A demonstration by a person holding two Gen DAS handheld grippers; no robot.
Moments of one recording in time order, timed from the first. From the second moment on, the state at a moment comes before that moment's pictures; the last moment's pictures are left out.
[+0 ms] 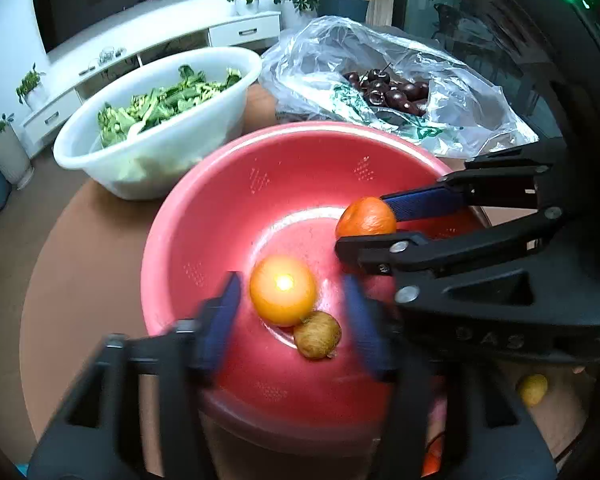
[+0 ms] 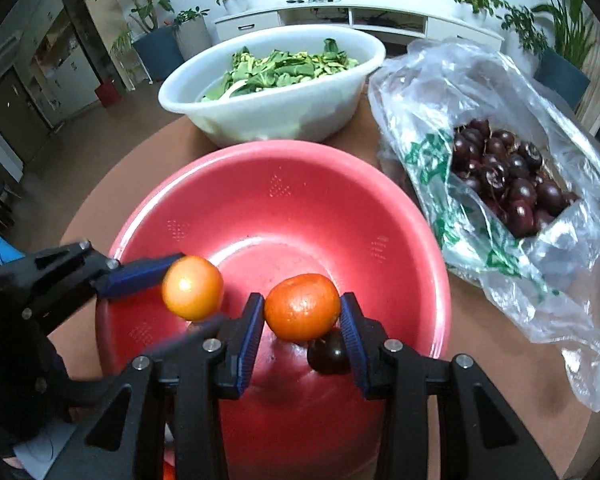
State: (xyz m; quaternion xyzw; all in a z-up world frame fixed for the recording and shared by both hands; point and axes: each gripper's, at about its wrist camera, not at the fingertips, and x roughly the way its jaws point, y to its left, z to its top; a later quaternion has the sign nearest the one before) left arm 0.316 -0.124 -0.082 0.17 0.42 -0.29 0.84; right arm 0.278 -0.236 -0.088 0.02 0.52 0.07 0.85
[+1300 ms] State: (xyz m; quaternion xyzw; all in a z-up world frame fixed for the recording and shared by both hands) left arm 0.056 0.012 -0.072 0.08 0.40 -0.23 0.88; right arm 0.036 -0.174 -0.107 -0.02 0.49 0.14 0.86
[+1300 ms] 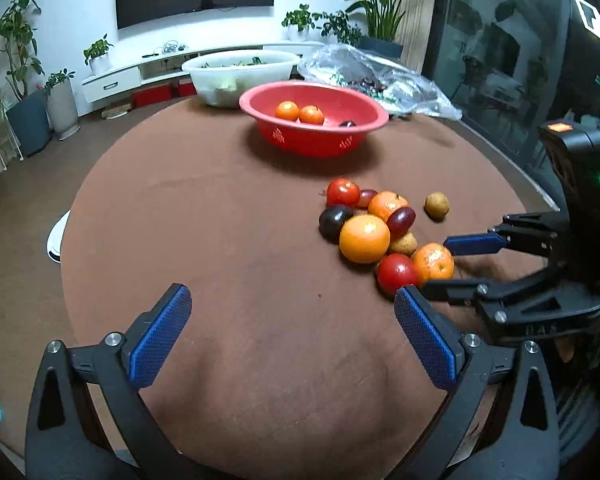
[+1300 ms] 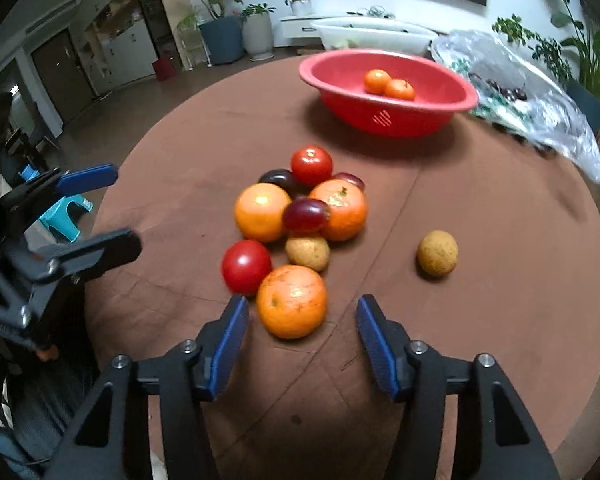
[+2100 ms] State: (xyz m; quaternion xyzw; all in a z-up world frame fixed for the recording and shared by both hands) left arm 0.088 -0.075 -0.107 0.09 0.47 -0.25 0.84; right arm 0.015 -0.228 -0.090 0.09 0.46 0.11 0.88
